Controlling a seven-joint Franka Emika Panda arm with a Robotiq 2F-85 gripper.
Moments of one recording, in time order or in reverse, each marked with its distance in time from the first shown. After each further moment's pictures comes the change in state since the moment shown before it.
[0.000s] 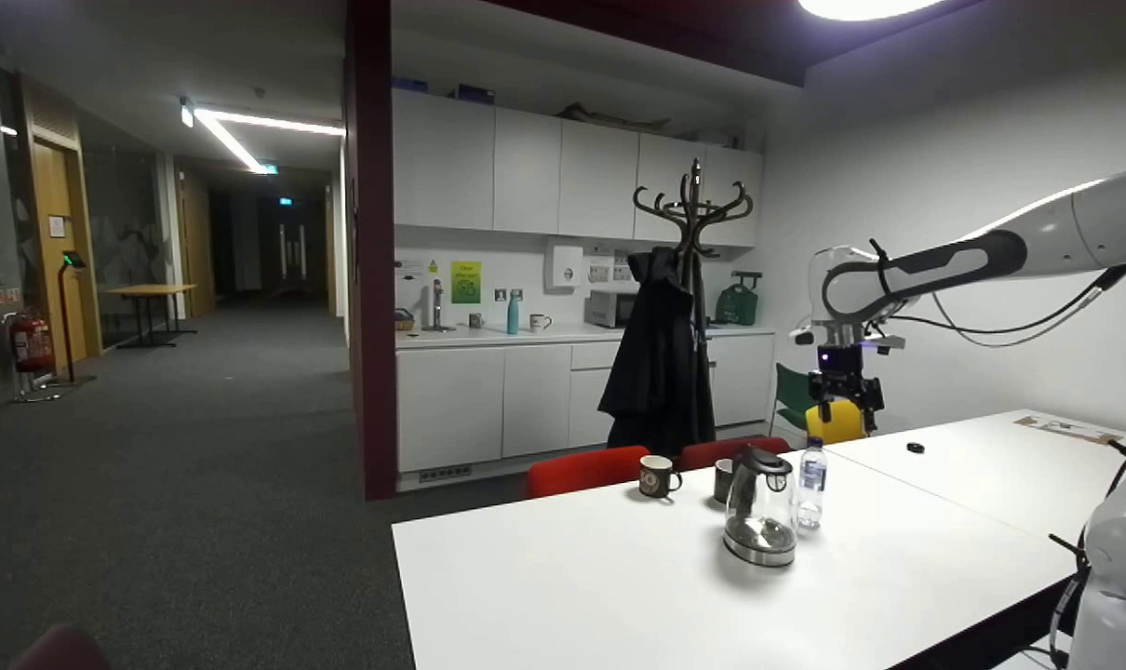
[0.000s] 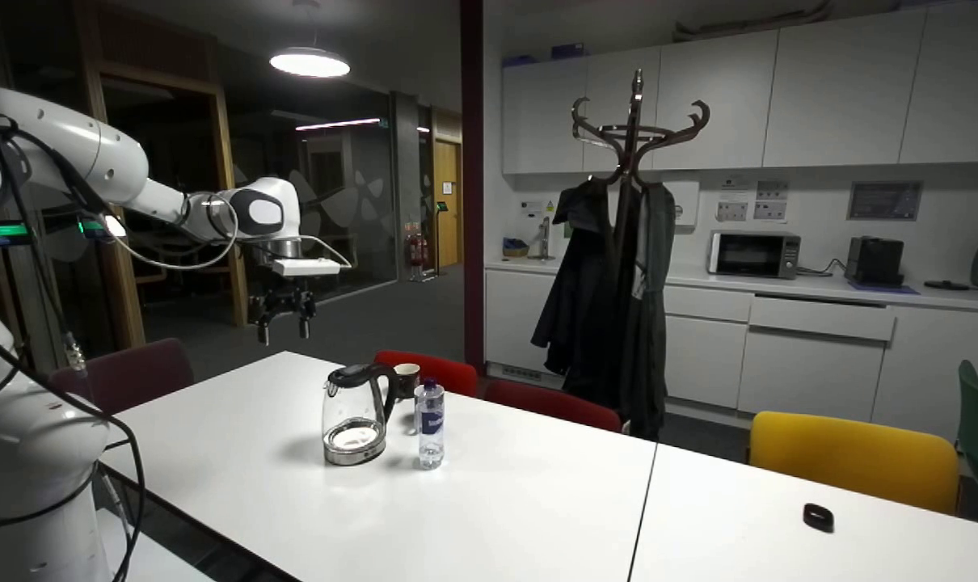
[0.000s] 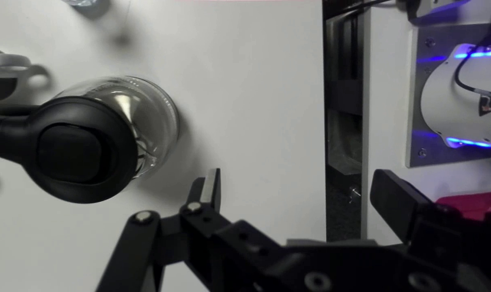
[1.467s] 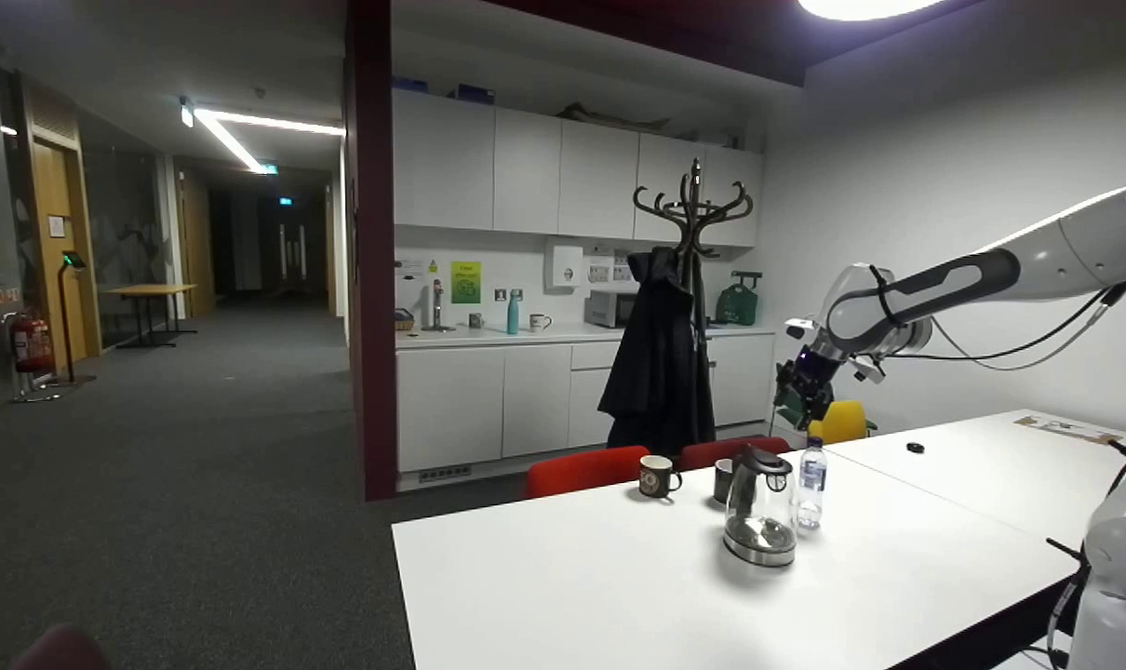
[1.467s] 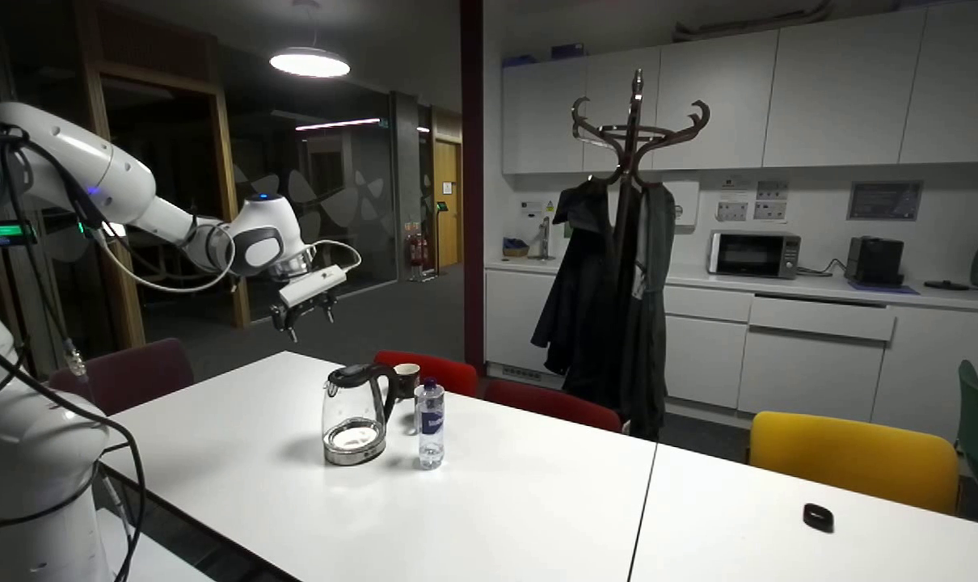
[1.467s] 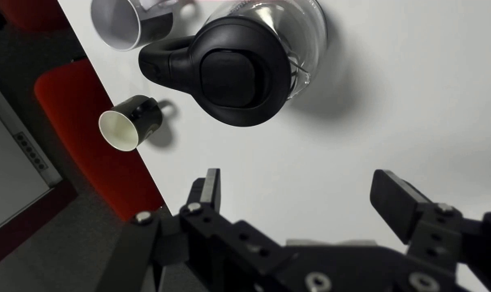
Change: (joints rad) arm 0.000 -0.001 -0.023 -0.177 0.221 0.666 0.099
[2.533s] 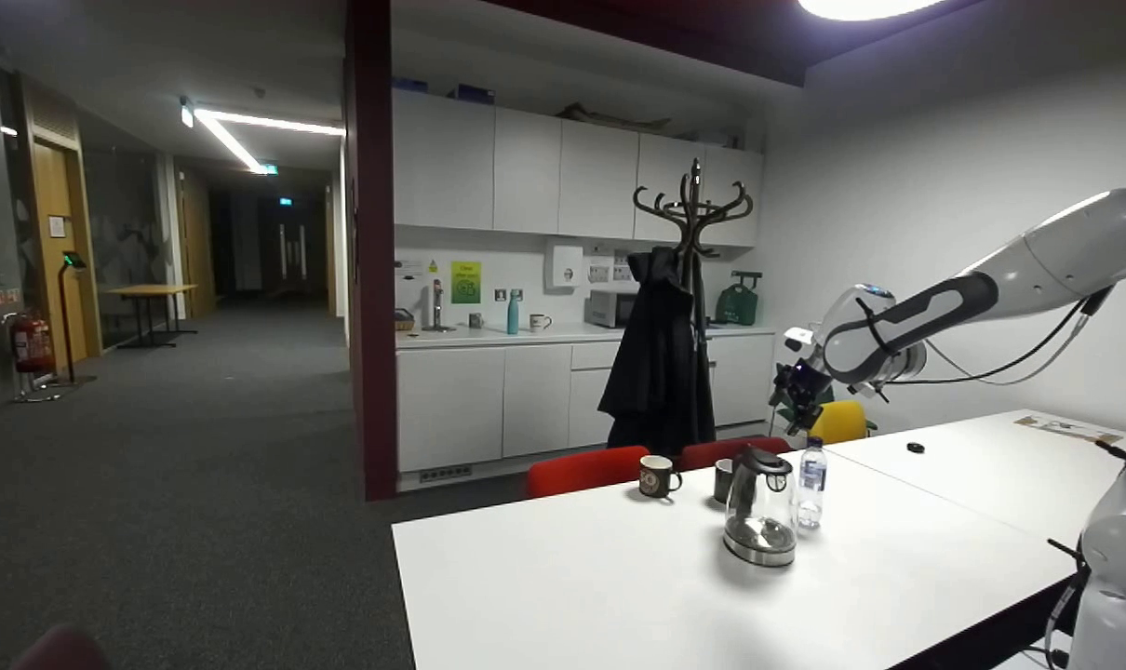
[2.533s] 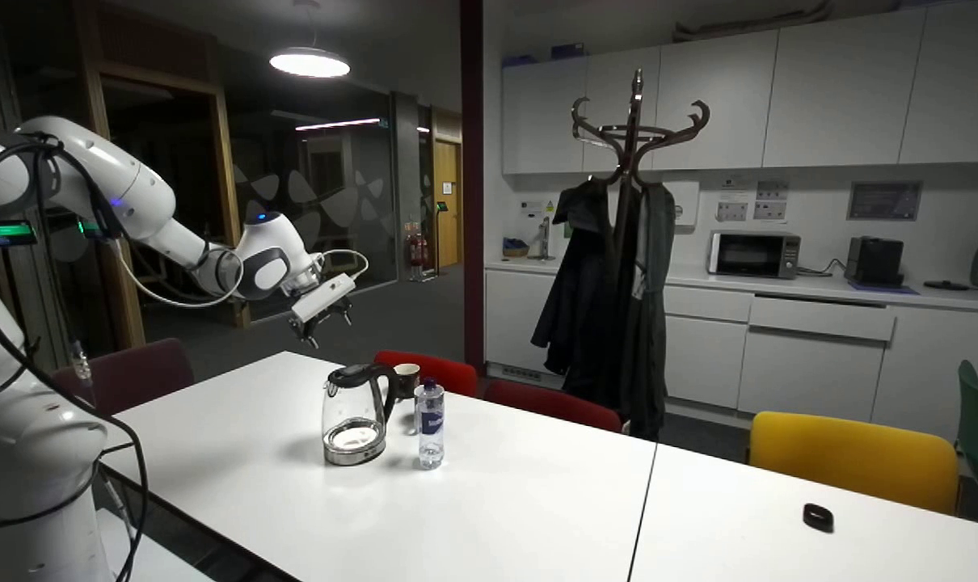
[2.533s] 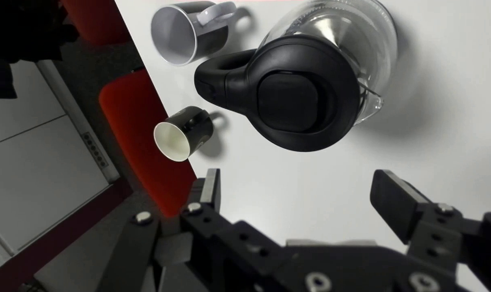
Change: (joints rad) arm -0.027 0.086 -0.002 -0.055 -0.069 0.301 0.055
